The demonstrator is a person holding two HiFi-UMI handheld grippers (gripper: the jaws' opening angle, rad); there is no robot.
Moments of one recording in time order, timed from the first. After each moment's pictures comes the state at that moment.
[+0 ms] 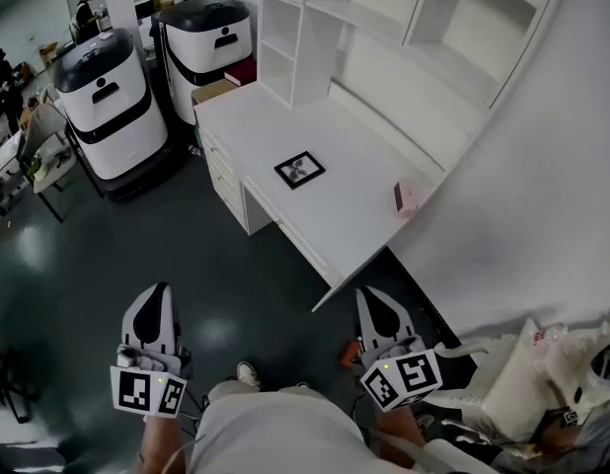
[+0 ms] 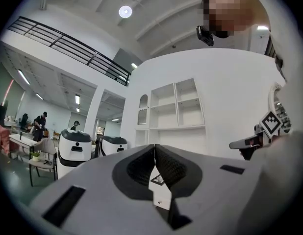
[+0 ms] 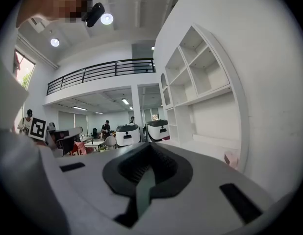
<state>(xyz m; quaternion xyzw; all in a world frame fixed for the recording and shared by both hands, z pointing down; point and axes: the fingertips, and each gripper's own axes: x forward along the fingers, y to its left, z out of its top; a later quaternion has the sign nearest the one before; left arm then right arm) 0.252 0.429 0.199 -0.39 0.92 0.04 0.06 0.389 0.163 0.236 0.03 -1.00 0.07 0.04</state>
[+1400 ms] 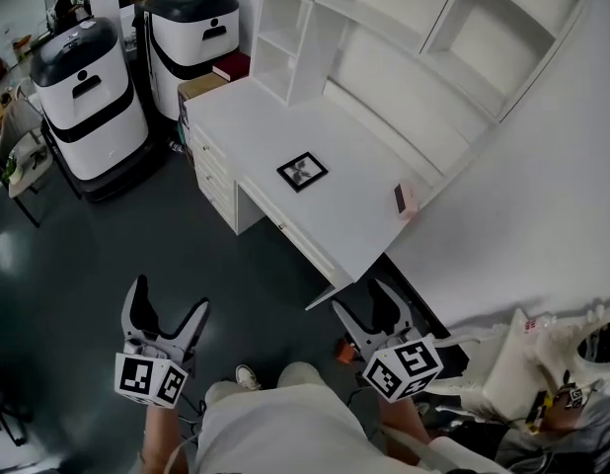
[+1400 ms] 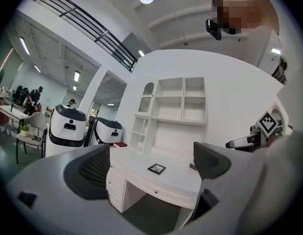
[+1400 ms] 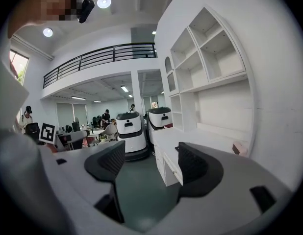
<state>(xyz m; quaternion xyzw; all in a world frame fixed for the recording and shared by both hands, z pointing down) 0.150 0.468 0.268 -0.45 0.89 0.10 -0.02 0.310 0.226 0.266 0.04 -0.99 0.07 0.12</state>
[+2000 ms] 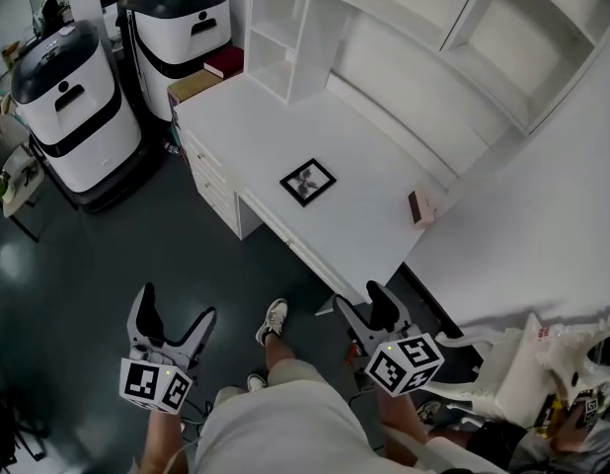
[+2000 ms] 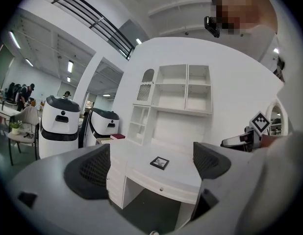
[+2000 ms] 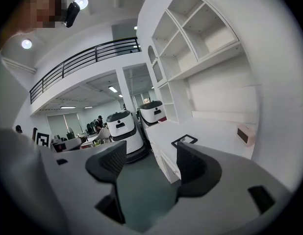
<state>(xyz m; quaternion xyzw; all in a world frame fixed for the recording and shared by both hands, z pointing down) 0.062 0.406 0.307 -0.47 0.87 0.07 -0.07 0.220 0.162 0.317 0.07 -0.97 0.16 0.15</state>
